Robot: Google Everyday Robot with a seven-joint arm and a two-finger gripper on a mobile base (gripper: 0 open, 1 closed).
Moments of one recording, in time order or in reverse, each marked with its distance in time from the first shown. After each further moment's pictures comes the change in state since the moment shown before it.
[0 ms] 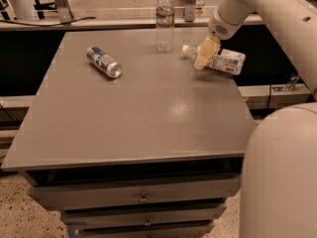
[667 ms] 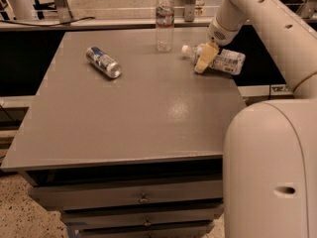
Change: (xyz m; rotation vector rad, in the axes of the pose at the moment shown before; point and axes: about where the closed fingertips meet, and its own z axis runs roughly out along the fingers) arm 0.014 -0.007 0.035 -0.062 0.040 0.040
